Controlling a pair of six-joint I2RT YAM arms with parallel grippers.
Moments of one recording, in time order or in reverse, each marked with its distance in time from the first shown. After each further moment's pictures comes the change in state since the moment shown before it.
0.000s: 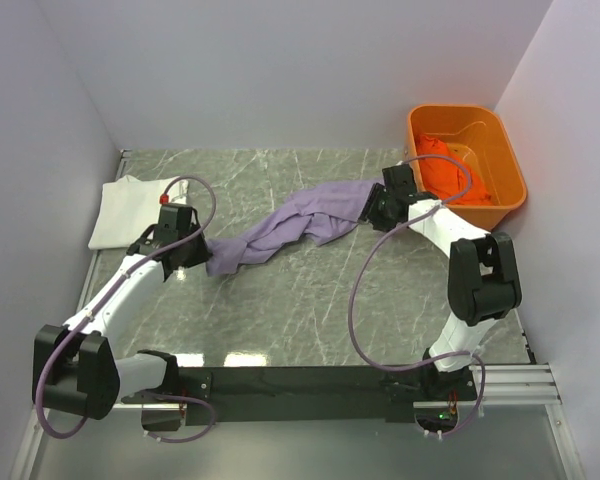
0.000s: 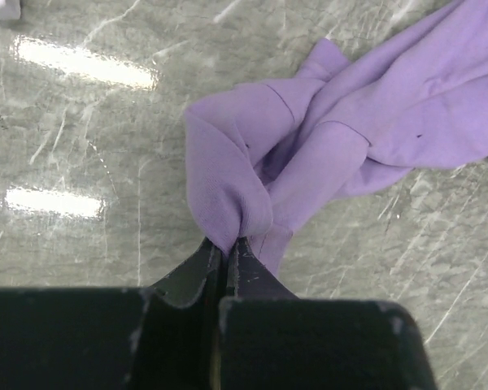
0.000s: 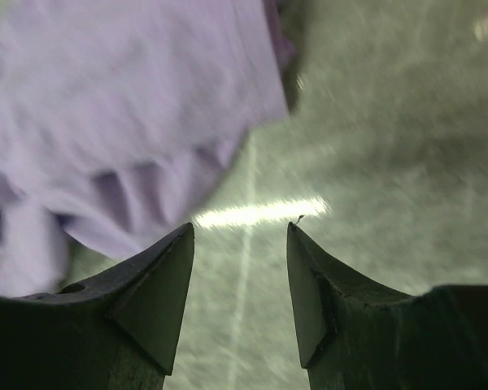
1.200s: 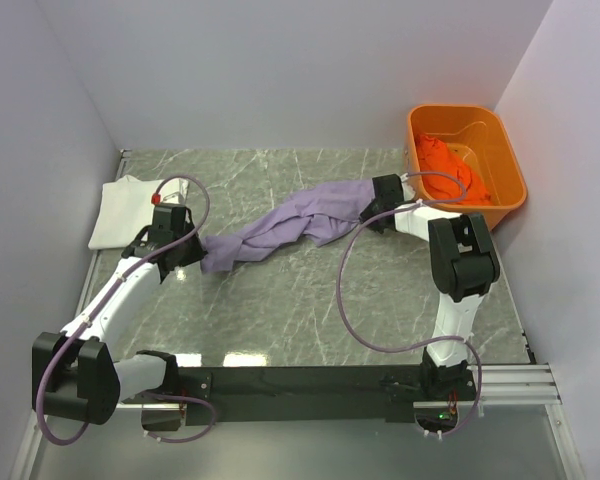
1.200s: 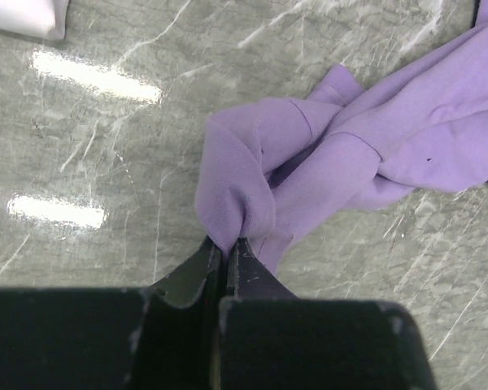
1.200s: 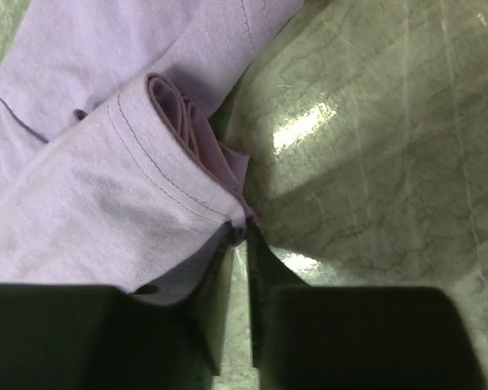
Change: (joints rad) left arm 0.037 -0.029 -0.013 0.015 -0.028 0.001; right arm 0.010 0.211 -0.020 0.288 0.148 0.305
